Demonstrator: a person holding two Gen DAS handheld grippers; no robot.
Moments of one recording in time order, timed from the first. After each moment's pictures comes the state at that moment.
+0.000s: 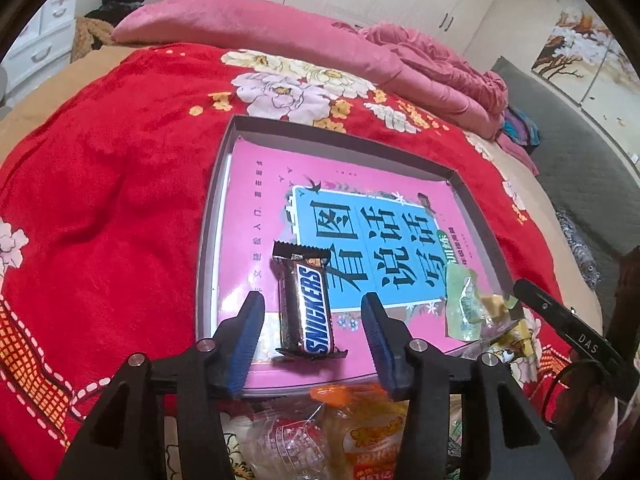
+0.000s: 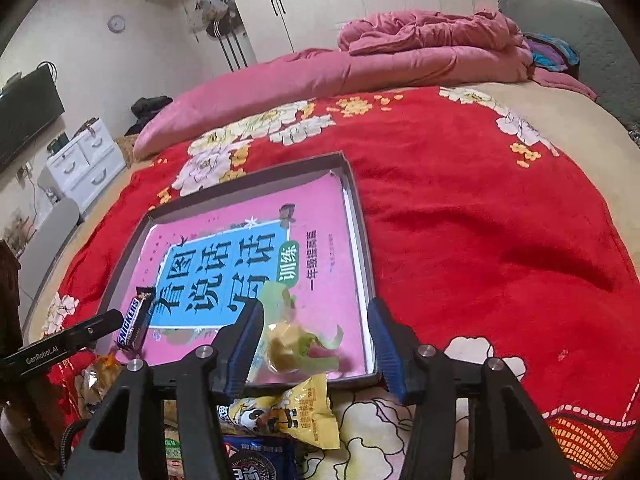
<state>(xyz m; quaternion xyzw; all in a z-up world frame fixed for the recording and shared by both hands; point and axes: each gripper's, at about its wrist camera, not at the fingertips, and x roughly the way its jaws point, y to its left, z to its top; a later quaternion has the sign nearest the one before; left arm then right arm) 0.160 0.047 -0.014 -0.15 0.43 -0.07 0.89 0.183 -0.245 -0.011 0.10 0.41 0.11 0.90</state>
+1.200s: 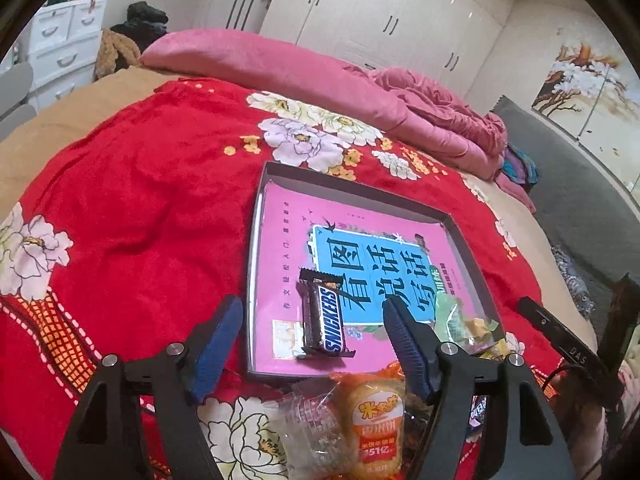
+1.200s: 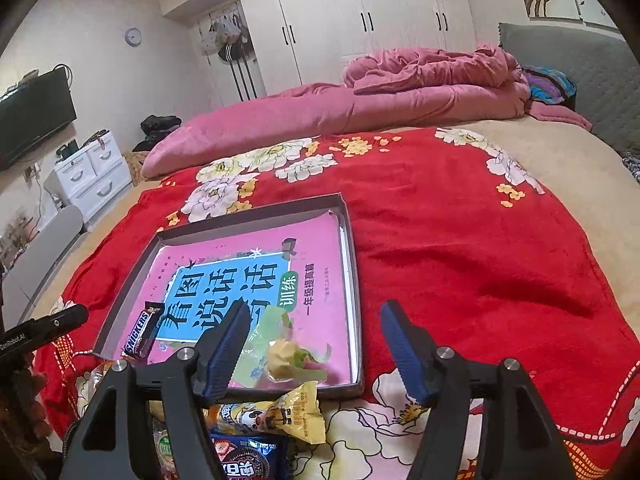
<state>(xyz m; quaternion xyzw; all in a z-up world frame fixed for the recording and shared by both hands) 0.122 0.074 0.015 -0.18 0.37 -0.04 0.91 0.164 -0.255 0.012 0.08 0.35 0.11 0.93</state>
